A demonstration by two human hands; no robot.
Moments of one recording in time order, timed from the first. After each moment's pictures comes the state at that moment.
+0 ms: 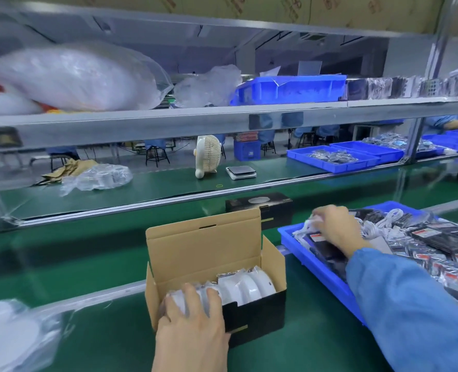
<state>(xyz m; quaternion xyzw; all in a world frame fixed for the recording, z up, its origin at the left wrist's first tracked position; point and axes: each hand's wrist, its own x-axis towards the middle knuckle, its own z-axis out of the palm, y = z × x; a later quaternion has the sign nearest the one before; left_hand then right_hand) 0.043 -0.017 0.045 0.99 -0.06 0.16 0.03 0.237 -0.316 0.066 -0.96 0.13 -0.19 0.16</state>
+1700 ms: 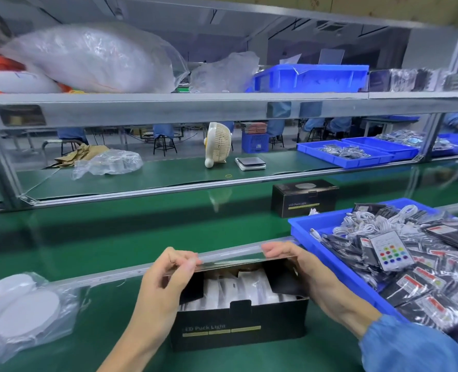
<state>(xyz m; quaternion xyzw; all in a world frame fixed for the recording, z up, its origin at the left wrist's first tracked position) 0.073 0.055 0.032 0.72 -0.13 0.20 0.66 0.106 -0.209 0.026 -0.71 -0.23 0.00 0.67</state>
